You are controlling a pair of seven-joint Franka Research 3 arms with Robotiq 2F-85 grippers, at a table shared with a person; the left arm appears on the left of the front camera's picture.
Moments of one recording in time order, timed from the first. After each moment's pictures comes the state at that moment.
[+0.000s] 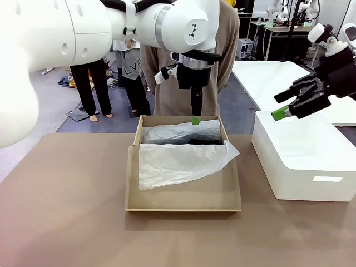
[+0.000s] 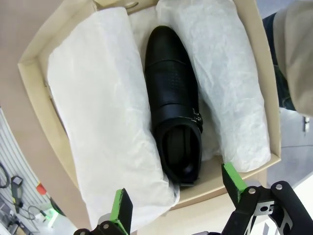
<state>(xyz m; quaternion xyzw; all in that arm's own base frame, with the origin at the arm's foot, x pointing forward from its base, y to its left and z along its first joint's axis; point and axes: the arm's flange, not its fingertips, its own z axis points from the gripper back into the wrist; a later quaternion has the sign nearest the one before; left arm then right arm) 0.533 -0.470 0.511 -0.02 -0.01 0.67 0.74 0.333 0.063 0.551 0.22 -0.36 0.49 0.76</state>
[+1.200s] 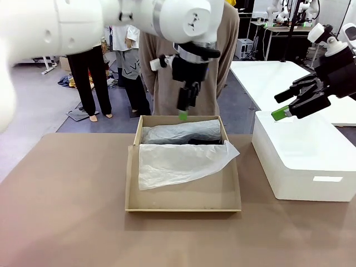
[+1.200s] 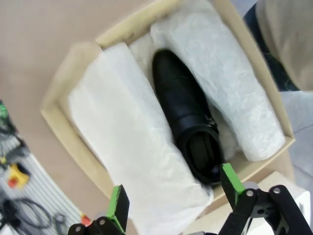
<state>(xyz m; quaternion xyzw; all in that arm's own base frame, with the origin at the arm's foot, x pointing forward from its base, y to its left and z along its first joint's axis) 0.506 -0.451 0.543 0.02 -0.06 0.54 0.84 0.333 0.063 0.551 0.22 -0.36 0.49 0.76</state>
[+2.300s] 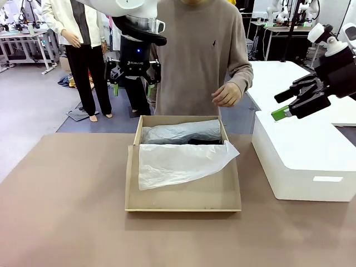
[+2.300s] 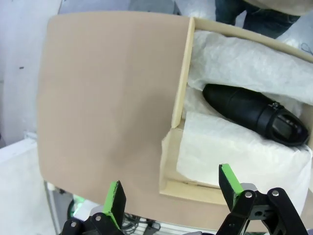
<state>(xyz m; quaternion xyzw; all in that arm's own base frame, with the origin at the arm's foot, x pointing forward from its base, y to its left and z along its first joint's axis) 0.489 -0.310 0.594 0.08 -0.09 0.15 0.98 0.333 0.063 0.551 0.22 -0.36 0.49 0.76</state>
